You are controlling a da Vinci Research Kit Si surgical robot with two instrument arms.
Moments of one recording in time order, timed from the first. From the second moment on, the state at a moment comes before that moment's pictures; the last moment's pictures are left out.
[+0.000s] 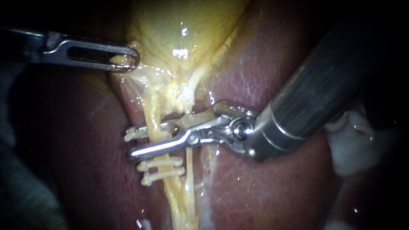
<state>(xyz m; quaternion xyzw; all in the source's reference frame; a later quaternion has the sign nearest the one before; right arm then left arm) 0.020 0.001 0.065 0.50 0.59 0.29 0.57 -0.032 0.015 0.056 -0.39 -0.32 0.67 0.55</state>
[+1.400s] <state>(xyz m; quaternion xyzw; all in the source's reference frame) 0.018 0.002 0.061 0.50 0.60 0.28 0.55 -0.033 0.015 0.056 -0.39 -0.32 0.67 0.55</state>
